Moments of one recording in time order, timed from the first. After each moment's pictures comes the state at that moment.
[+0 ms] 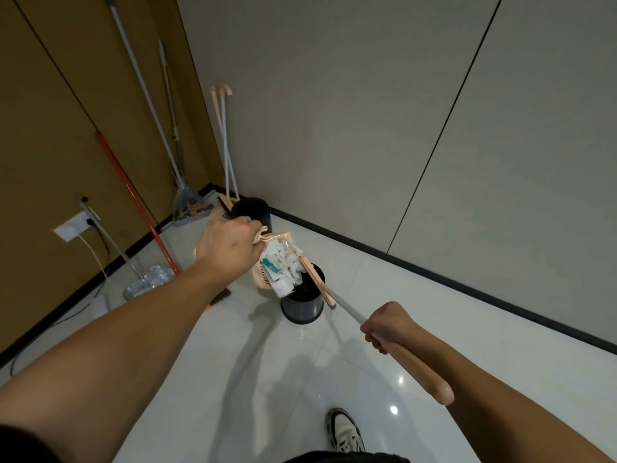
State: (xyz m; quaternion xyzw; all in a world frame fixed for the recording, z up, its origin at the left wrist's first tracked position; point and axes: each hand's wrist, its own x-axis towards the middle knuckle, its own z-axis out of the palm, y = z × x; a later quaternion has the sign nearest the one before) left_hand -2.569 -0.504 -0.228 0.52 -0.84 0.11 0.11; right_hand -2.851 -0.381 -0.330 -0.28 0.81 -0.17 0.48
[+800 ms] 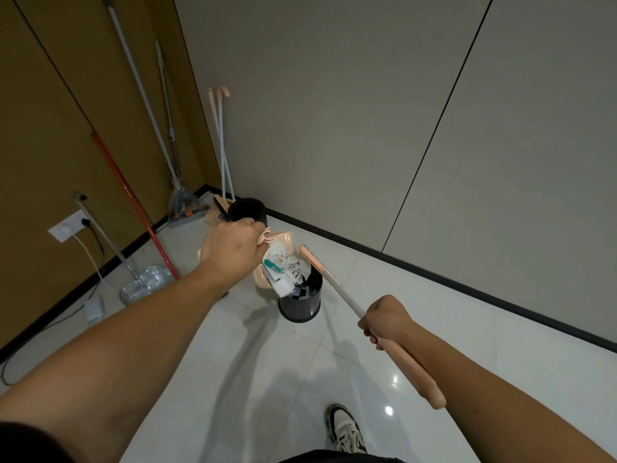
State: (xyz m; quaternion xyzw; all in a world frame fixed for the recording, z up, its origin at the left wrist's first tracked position) left_hand -2.555 -0.486 -0.235 0.51 -0.84 0.11 0.13; right_hand -2.826 -0.362 -0.320 -0.31 0.82 -0.17 0.45
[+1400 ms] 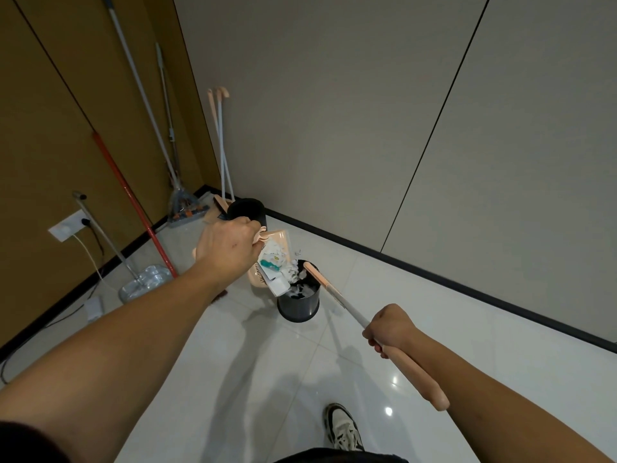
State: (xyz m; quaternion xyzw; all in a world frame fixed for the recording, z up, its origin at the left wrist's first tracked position) left_hand -2.553 -0.478 -0.231 0.50 -0.84 0.13 0.13; right_hand -2.839 -0.344 -0.333 -0.29 0.83 -0.15 0.45
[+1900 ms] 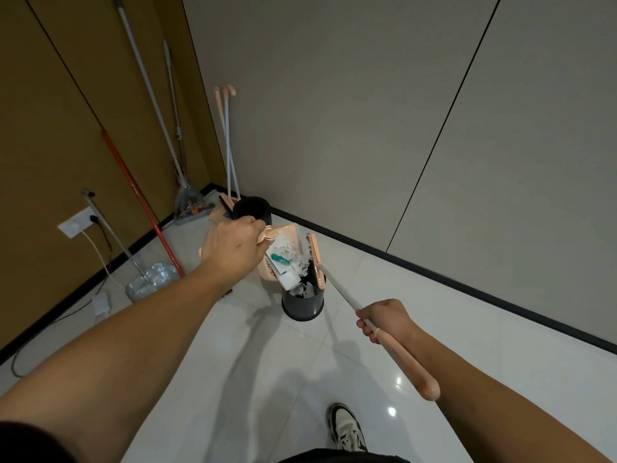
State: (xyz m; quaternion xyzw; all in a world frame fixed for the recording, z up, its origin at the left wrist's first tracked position) left_hand -2.553 -0.479 -0.234 0.51 -0.84 0.12 0.15; right_hand -2.823 -0.359 -0.324 -0.18 0.78 -0.30 0.52
